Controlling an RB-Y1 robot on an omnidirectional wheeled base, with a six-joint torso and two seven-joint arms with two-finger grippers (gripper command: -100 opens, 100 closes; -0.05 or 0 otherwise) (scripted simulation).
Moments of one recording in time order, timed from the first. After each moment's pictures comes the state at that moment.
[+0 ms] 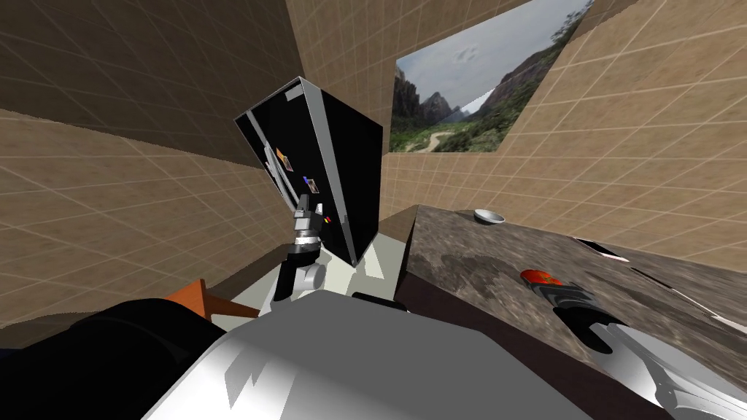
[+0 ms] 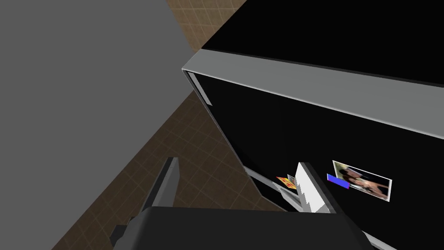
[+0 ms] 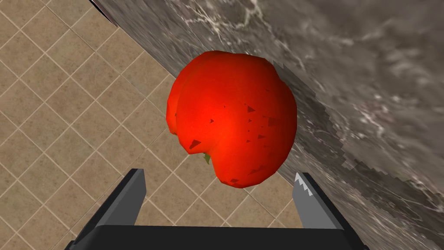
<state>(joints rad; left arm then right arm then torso) 0.47 -0.03 0.07 -2.37 0.08 -0.37 -0.07 0.13 -0.92 -0.15 -0.96 0.83 -0.01 0.50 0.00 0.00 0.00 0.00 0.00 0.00</state>
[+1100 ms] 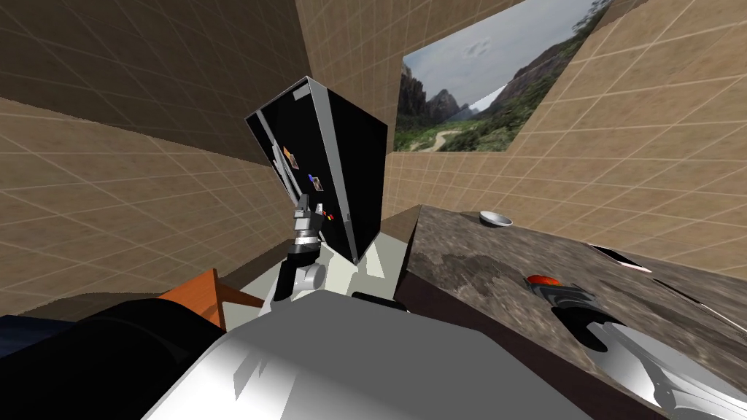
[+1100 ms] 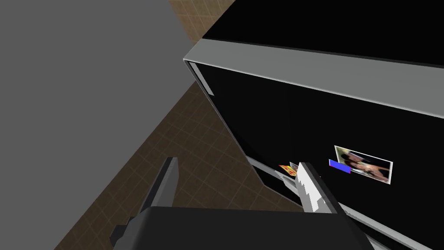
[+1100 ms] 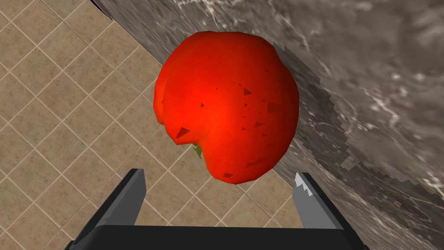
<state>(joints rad) 0.47 -0.03 0.07 -2.37 0.08 -0.37 -0.07 0.14 -0.93 -0.12 -0.98 0.81 0.04 0.48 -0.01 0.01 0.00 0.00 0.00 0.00</state>
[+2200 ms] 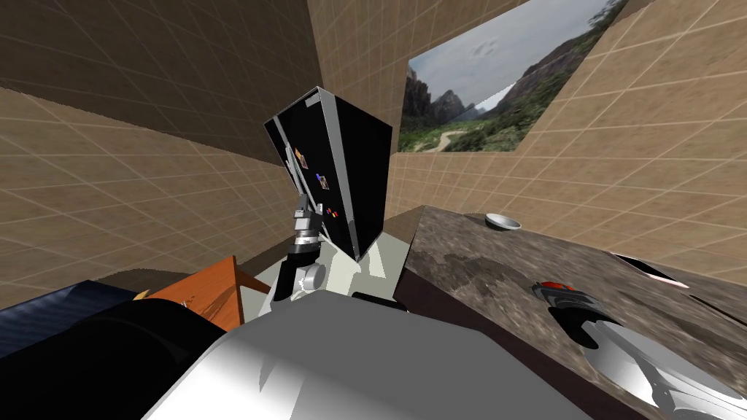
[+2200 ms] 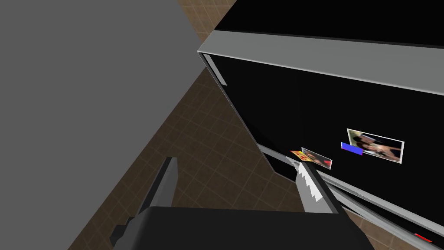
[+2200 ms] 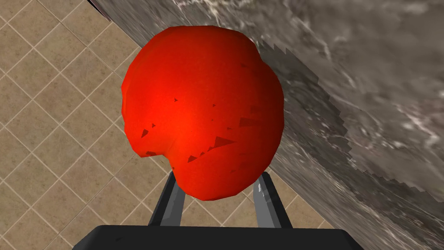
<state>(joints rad) 0.47 -0.03 0.07 -2.37 0.08 -0.37 -0.07 0.15 -0.95 -0.05 -1.01 0.77 0.15 0.44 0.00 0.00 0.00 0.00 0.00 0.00</state>
